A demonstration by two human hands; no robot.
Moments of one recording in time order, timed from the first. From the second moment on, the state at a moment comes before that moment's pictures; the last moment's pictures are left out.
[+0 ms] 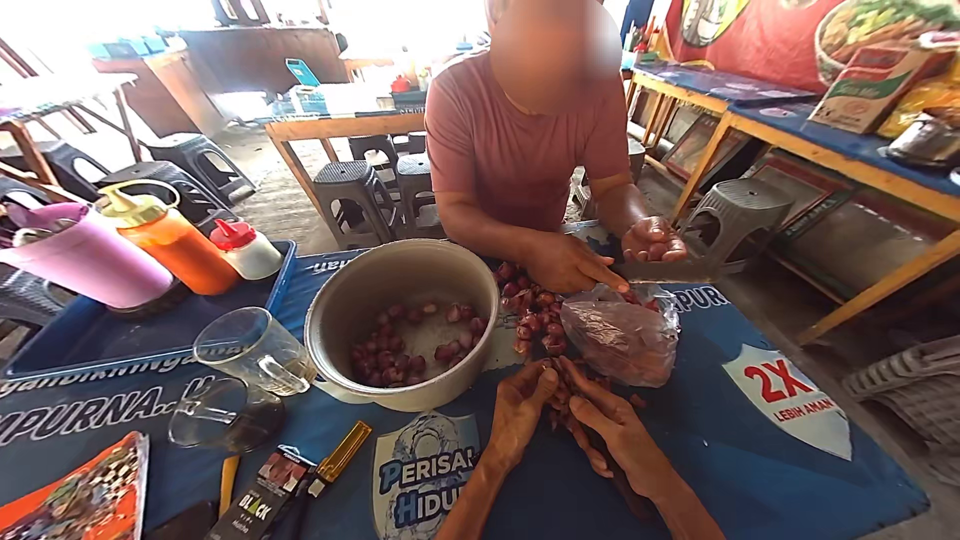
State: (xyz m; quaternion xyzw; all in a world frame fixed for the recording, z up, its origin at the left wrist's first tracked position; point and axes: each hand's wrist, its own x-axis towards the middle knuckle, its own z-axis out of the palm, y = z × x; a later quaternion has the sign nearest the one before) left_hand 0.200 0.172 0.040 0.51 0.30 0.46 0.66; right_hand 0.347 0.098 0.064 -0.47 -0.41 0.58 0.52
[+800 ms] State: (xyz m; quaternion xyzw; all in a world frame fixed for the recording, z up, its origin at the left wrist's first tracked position) left_hand 0.201 0.167 0.039 0.57 0.31 0.48 0.59; right_hand 0.350 0.097 0.065 -0.49 -0.38 0.59 0.51
